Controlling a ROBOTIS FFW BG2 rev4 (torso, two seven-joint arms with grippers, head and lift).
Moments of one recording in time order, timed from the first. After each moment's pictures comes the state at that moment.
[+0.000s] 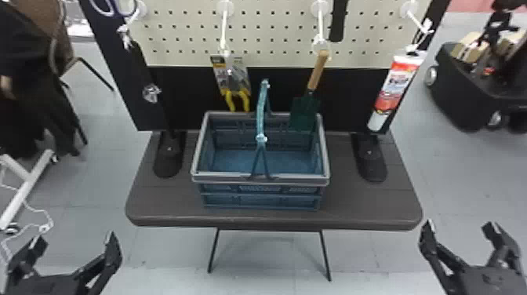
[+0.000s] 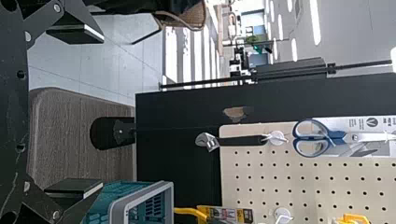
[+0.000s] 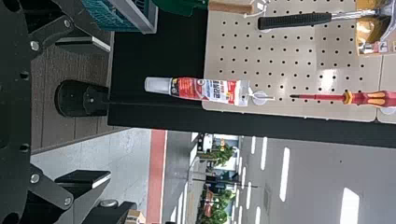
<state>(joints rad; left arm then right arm) 0.97 0.00 0.18 -2.27 0.07 -0.12 -0.01 0.80 -0.04 -0.12 -1.98 -0.04 -0.40 0.05</state>
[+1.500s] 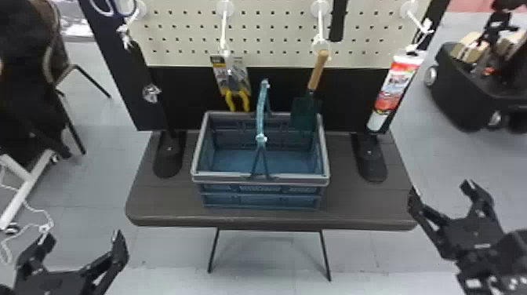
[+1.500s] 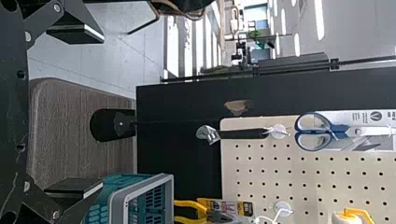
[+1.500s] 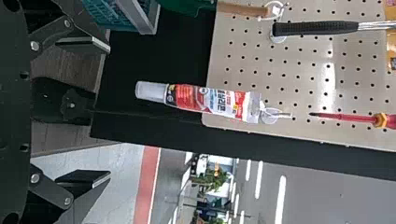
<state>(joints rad) 0.96 0.02 0.16 -2.27 0.07 -0.11 -0.01 0.51 -0.05 -0.21 -1.80 -0.01 -0.32 0.27</state>
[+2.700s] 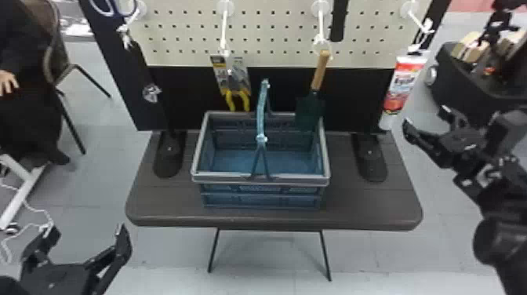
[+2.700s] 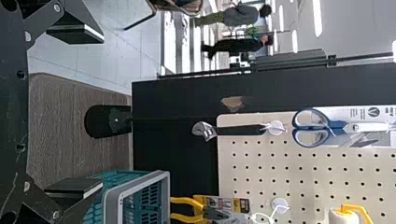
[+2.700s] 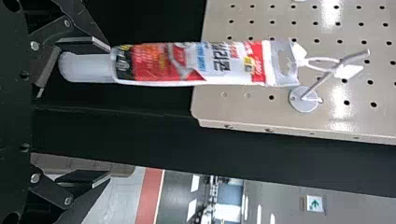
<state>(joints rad) 0.93 0.04 0.15 -2.26 0.08 -0.10 -0.01 -0.10 -0.20 -0.25 -1.29 -0.09 -0.17 0.63</state>
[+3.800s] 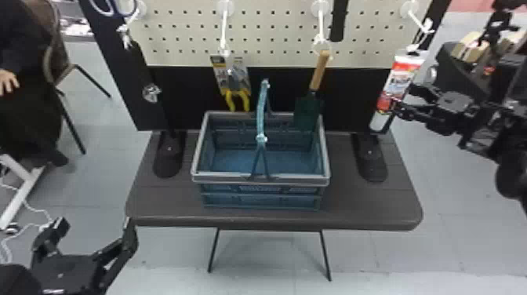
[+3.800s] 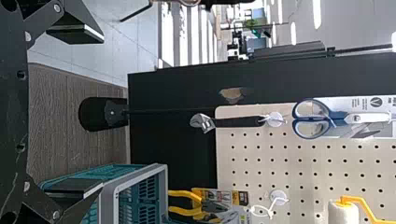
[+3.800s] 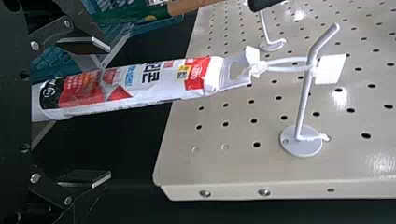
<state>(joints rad) 0.89 0.05 0.14 -2.25 0.08 -0.08 -0.03 -0.32 -0.36 -0.10 -1.23 -0.26 0.18 1.00</state>
